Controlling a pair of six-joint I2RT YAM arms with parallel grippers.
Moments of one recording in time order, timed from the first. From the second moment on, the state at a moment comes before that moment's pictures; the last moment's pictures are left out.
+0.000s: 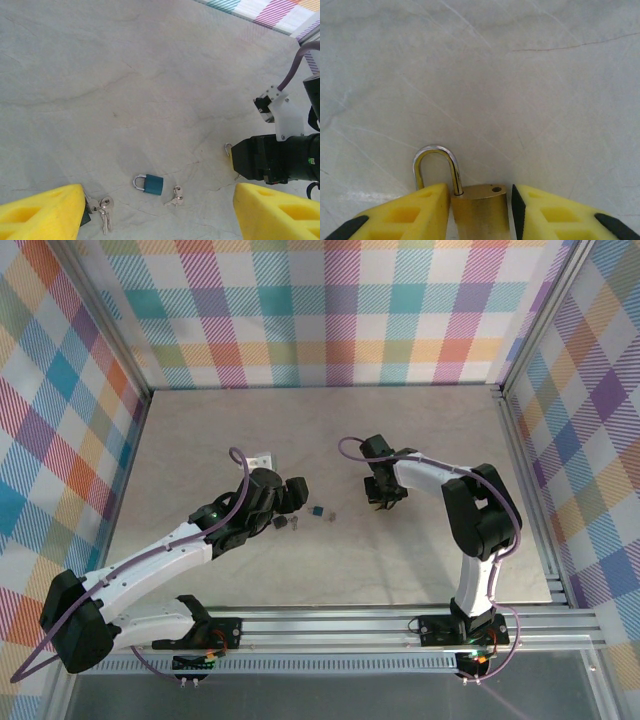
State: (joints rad) left arm -0.78 1.12 0.83 -0.33 -0.34 -0.73; right arm 0.50 1.88 1.19 -0.64 0.14 0.34
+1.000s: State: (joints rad) left arm -0.78 1.10 0.83 -0.40 -0.34 -0.74; right arm 0.47 1.89 1.22 -0.72 0.04 0.29
